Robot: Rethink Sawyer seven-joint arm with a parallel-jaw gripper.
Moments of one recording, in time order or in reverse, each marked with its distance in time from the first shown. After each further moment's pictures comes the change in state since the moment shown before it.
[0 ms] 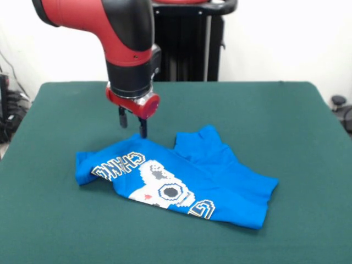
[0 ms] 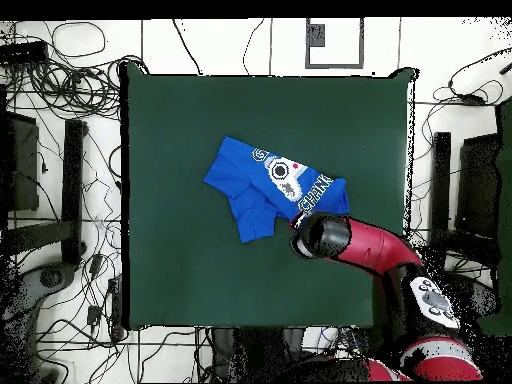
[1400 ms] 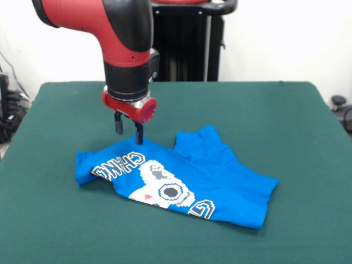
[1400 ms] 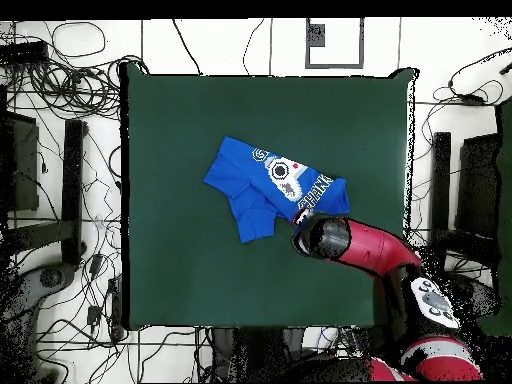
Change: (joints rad) arm -0.005 0.004 0.000 0.004 -0.006 -0.091 0.000
